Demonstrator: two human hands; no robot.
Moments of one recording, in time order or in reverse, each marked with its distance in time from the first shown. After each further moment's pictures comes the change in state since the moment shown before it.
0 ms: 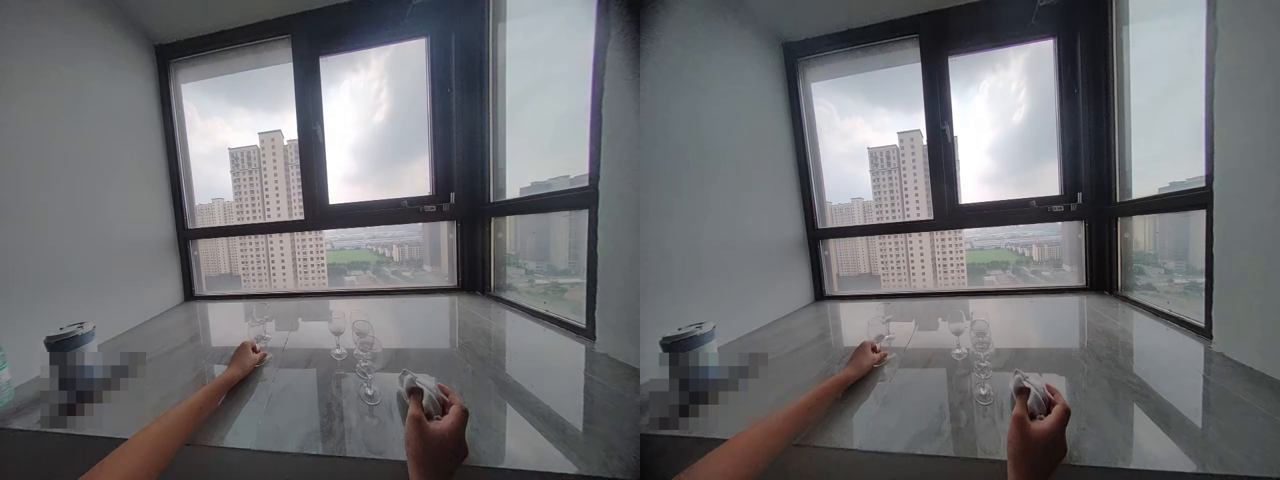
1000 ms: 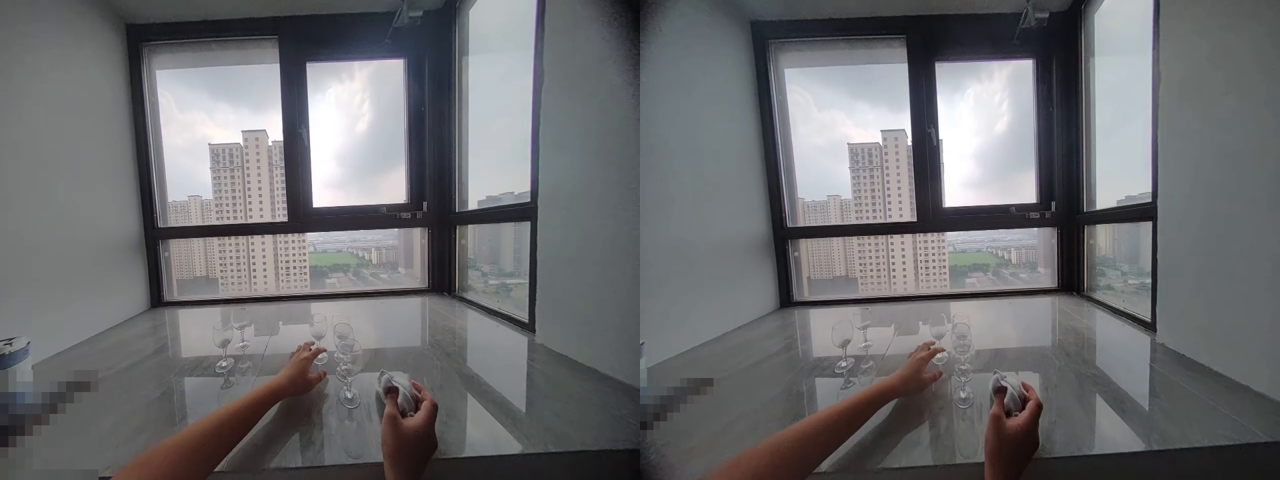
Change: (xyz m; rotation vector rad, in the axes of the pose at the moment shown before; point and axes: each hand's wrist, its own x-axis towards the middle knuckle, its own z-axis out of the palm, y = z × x) left_hand -0.048 0.158 0.087 -0.004 -0.271 0.653; right_hand 0.001 0.004 0.004 0.027 0.021 -0.012
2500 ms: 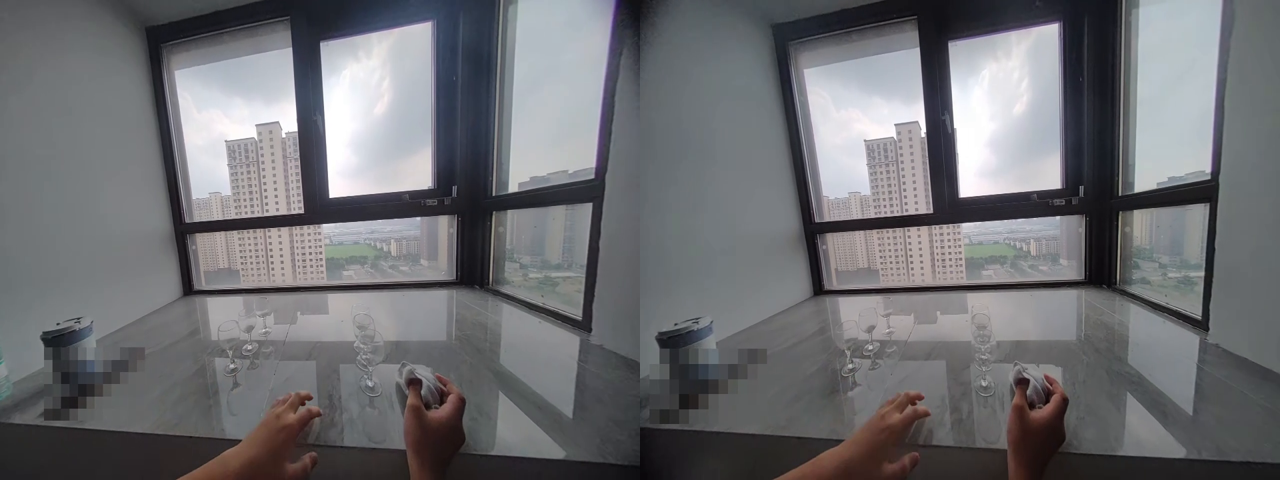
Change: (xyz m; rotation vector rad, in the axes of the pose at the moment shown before) left_hand -0.168 0.023 -0.041 -0.053 -0.209 -0.034; right_hand -0.002 -0.003 -0.002 -0.047 -0.003 -0.024
